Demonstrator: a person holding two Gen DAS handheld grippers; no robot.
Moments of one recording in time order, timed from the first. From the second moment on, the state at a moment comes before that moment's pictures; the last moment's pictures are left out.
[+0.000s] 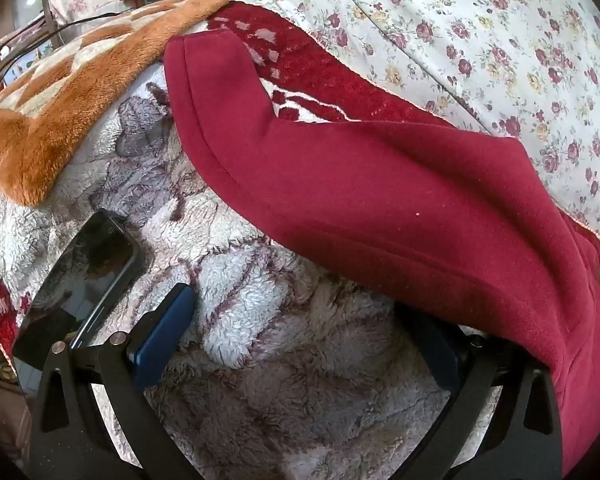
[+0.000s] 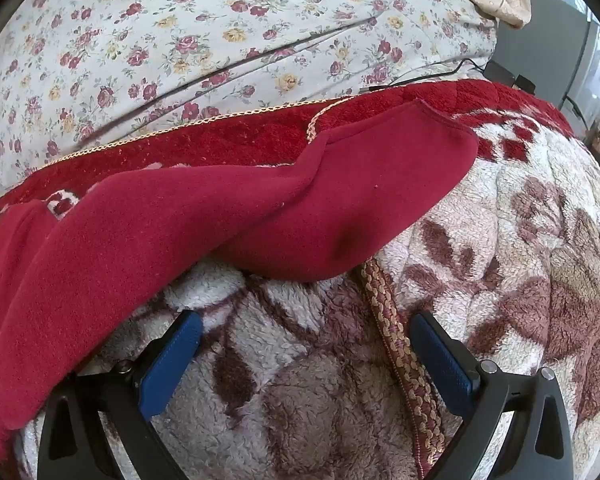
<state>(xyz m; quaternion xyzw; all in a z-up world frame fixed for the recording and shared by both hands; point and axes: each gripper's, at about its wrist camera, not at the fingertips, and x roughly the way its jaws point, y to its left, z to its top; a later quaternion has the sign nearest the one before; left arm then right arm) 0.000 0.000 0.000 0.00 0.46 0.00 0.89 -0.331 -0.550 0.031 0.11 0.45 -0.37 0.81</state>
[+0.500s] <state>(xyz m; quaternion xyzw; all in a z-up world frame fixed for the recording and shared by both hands) -0.021 0.006 0.010 -0.01 0.49 -0.02 0.87 -0.330 -0.551 0.030 0.11 0.45 -0.37 0.80</state>
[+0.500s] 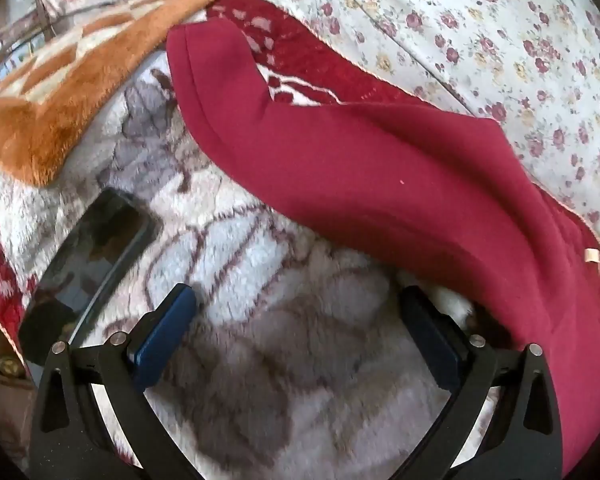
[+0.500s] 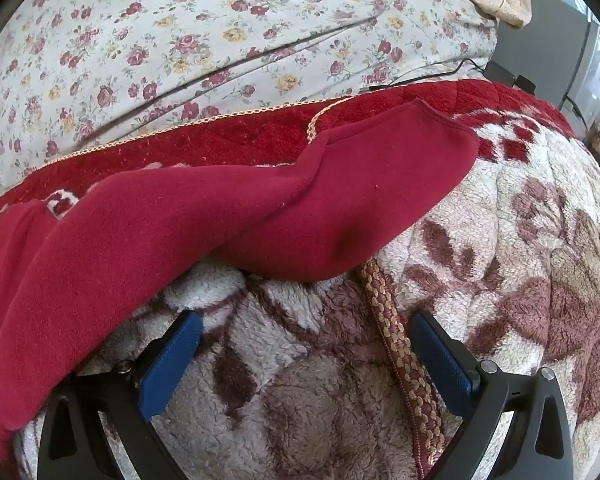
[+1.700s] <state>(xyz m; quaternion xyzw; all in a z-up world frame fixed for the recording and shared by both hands) -0.101 -0.066 0.058 0.06 0.41 -0.19 0.89 -0.238 -0.239 0.138 0.26 0.48 0.01 0.84</state>
